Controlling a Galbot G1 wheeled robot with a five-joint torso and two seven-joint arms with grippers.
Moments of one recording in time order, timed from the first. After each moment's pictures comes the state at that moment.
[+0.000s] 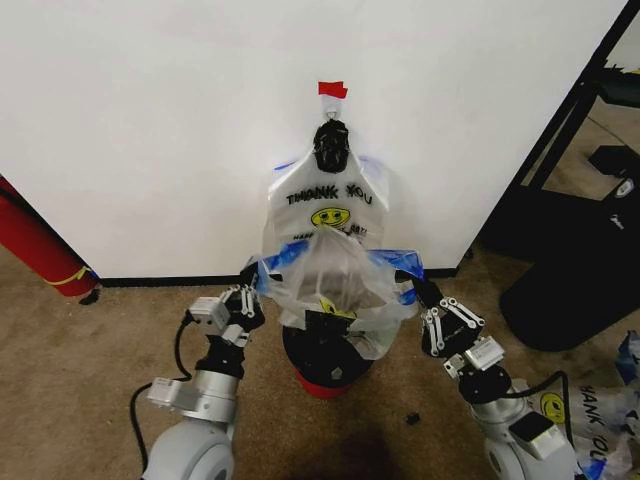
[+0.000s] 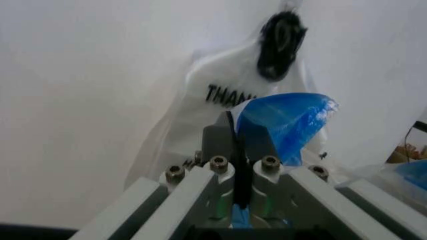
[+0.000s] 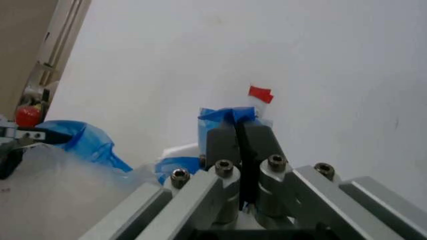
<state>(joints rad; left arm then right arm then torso) 1.47 -1.22 -0.24 -2.21 -0.47 -0.20 -0.21 -1.50 1.21 0.53 2.07 0.15 0.67 -0.32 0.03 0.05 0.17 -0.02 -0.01</state>
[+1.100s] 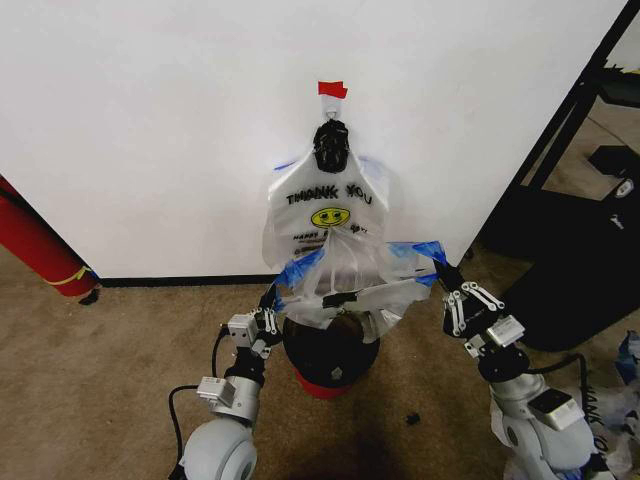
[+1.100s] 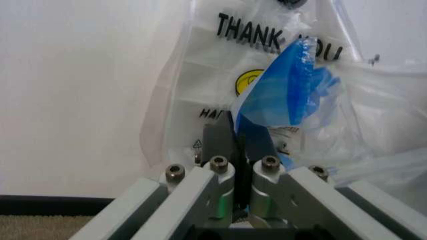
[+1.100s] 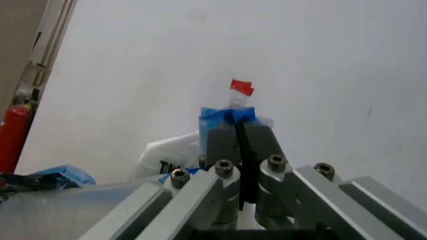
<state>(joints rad) 1.41 -1.21 -0.17 -2.05 -0.36 -0.22 -0.24 -1.50 1.20 0.62 2.05 0.28 0.66 -0.41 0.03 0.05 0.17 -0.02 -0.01</state>
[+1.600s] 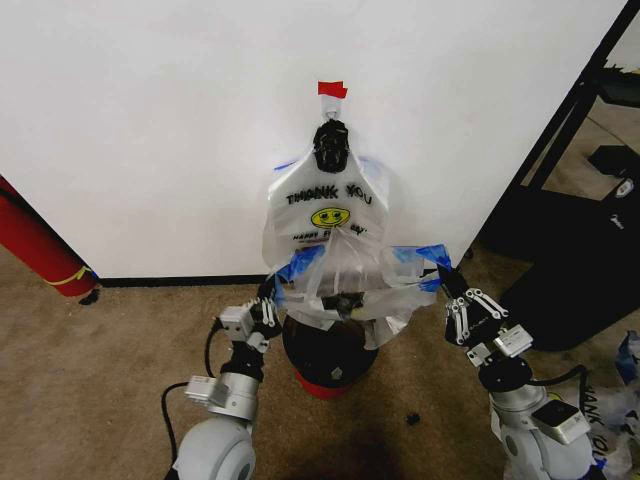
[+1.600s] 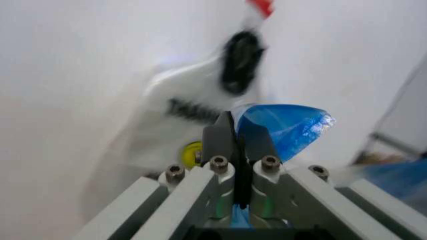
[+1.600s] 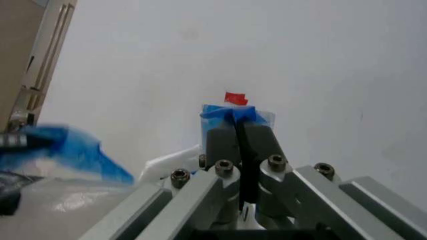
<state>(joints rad) 1.47 -1.23 -0.18 -2.28 -0.46 -0.21 -0.18 -1.51 1.23 0.61 2.05 0.35 0.69 -0.43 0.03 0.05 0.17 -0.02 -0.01</state>
